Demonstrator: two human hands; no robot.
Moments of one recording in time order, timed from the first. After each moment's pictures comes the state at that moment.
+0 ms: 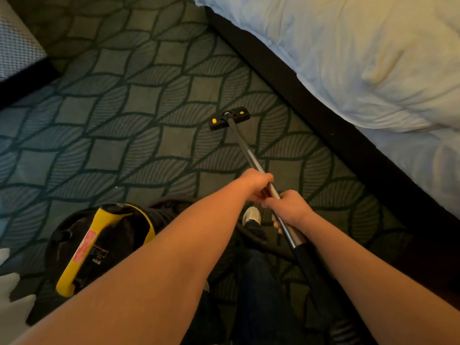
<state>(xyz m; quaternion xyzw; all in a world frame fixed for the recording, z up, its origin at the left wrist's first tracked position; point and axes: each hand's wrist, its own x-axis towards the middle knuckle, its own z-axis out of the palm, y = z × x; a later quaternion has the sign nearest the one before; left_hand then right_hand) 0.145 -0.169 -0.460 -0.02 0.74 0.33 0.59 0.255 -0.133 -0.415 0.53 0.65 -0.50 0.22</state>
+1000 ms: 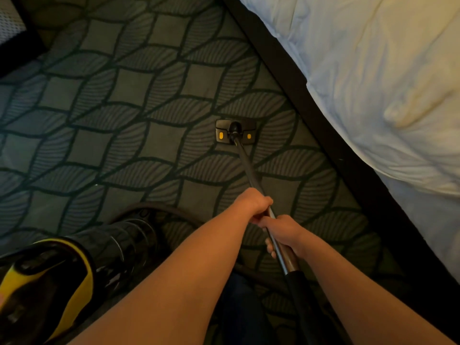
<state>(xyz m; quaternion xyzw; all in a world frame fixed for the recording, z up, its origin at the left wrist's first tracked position) 0.085 0.029 -0.541 -0.05 0.76 0.22 0.61 0.177 0.083 -0.495 0.52 0.50 -0.57 0.40</state>
